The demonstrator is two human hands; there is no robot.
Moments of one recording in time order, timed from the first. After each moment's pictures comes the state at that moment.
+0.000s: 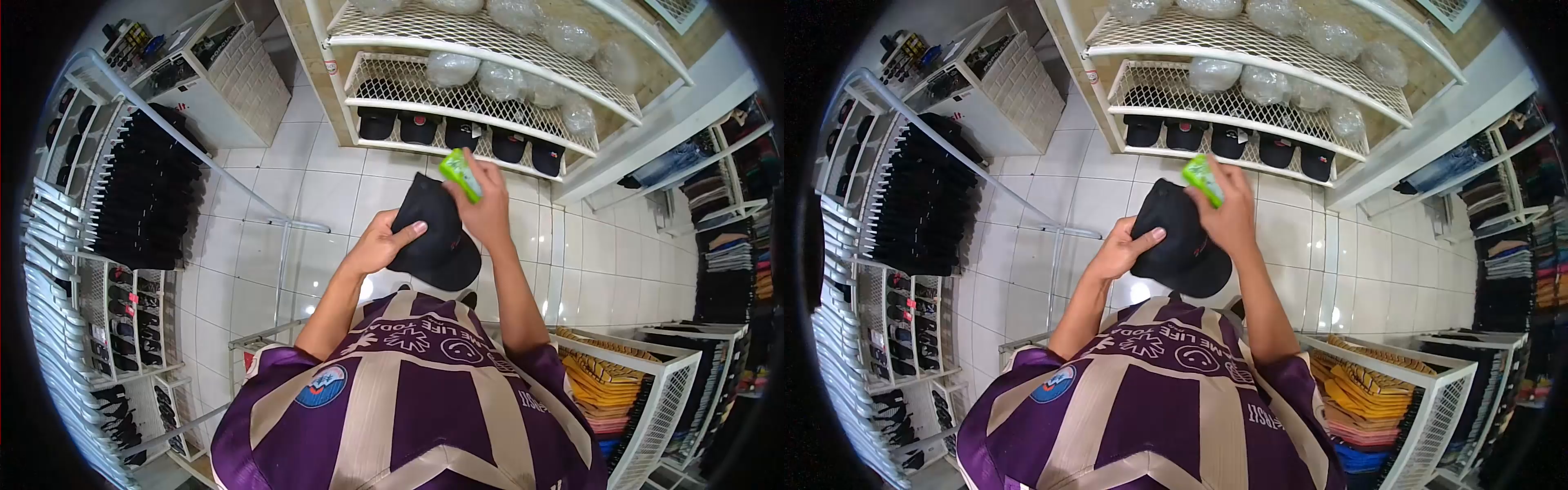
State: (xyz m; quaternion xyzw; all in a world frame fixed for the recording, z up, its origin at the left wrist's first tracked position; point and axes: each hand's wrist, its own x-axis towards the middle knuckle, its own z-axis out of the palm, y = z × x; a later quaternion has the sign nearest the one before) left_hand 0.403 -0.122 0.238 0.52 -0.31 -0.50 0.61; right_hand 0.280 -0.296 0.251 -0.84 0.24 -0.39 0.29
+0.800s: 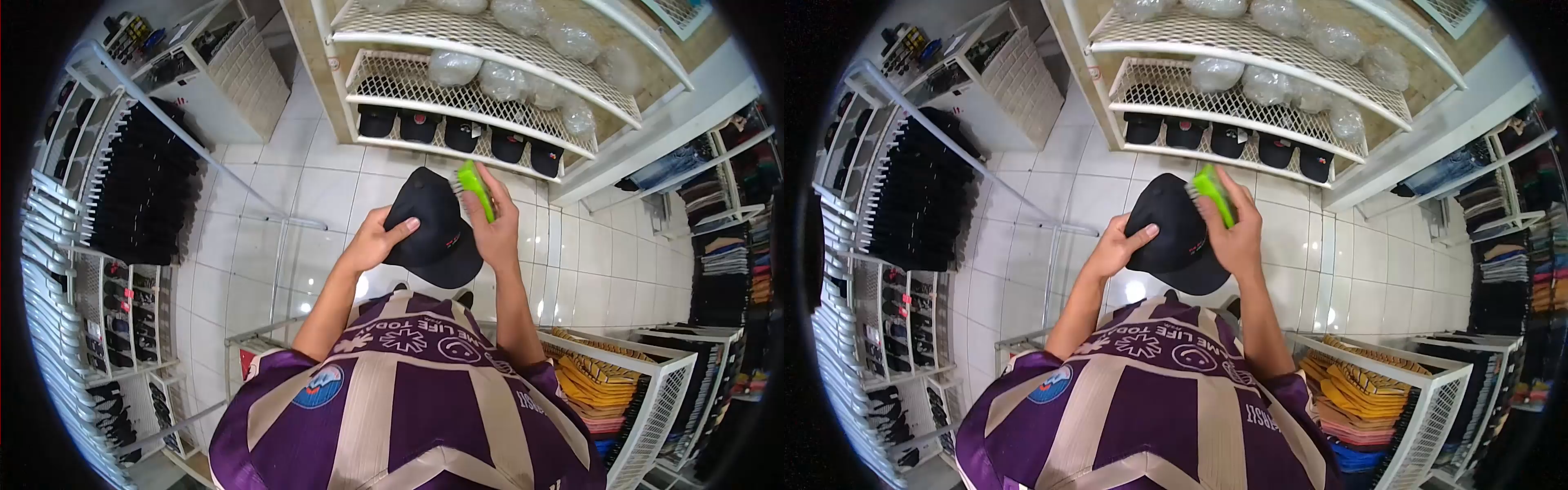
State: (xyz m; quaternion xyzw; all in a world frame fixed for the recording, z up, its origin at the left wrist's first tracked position) left_hand 0.408 -0.118 0.223 0.54 -0.32 -0.46 0.64; right_hand 0.257 -0.277 0.243 -0.72 0.22 -0.42 0.50
